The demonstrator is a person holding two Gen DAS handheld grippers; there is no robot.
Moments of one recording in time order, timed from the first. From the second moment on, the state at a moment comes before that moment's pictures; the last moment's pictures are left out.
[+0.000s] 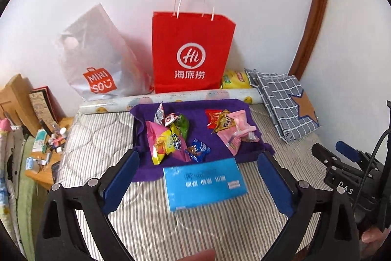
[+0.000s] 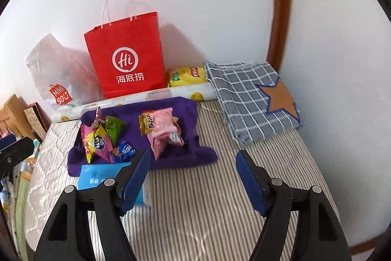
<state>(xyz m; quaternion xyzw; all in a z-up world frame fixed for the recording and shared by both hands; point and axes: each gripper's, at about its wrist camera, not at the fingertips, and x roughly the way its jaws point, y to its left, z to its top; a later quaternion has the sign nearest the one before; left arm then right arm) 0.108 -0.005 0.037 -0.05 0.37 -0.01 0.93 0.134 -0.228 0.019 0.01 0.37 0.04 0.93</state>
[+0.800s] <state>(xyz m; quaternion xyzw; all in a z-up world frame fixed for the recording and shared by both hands) -0.013 -0.041 0.053 -0.04 0.32 0.00 0.95 0.007 -0.251 0.055 0.03 0.30 0.05 0.95</state>
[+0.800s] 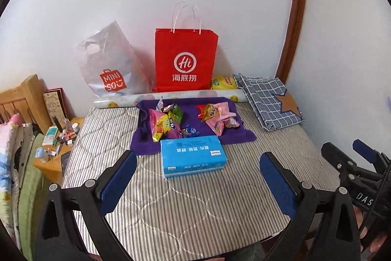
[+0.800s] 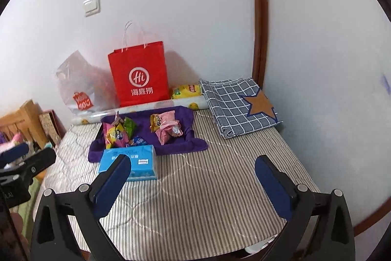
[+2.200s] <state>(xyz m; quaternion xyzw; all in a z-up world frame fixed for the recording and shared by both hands) -0.020 -0.037 0.048 -0.05 0.32 0.00 0.95 -0.005 -0.246 0.054 0.02 0.30 0.05 0.95</state>
